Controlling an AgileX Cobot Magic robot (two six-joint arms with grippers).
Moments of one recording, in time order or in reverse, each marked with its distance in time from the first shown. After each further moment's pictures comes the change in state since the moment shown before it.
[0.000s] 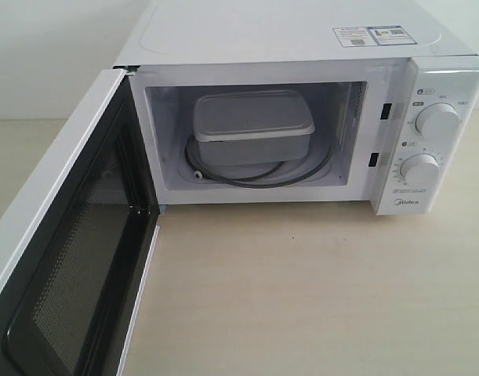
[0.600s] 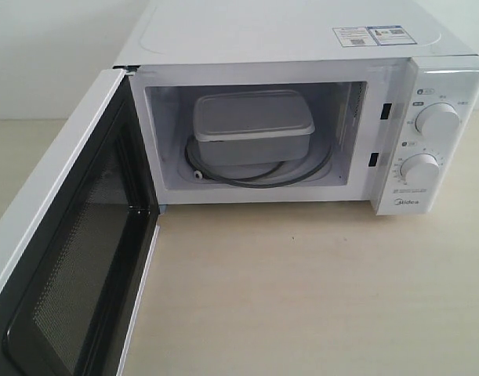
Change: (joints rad) left arm 0.000 -0.002 -0.201 -0.207 0.420 -0.046; right arm 0.000 0.000 0.000 0.000 0.000 0.000
